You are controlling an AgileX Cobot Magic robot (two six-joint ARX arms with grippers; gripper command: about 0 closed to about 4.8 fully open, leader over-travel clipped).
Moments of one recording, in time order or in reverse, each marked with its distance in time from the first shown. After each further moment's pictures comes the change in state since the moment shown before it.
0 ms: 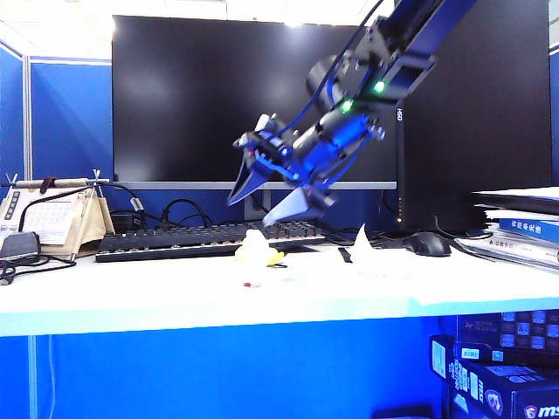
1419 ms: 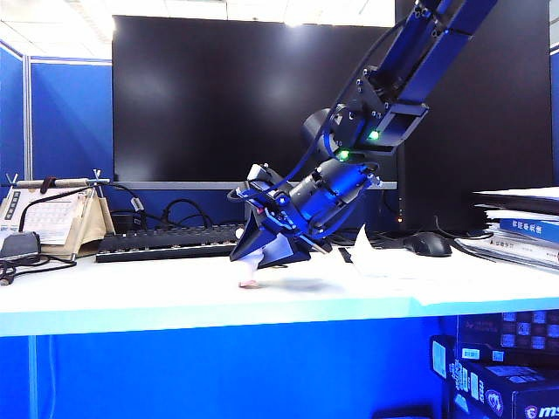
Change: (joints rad) left arm 0.000 0.000 0.000 0.000 0.000 0.000; right arm 0.016 0.103 -0.050 0.013 -0.104 -0.029
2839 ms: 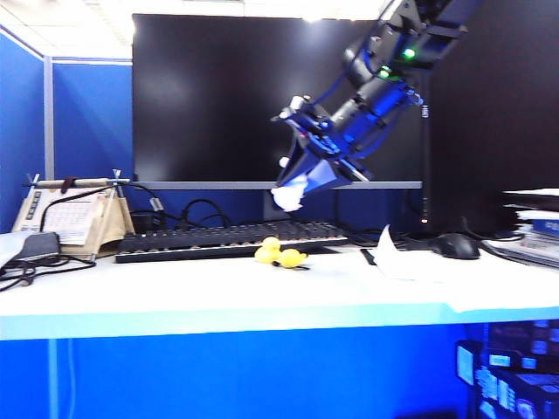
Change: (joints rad) left arm 0.000 0.000 0.000 0.000 0.000 0.000; right arm -0.109 -0.126 0.182 -0.284 0.020 -0.068
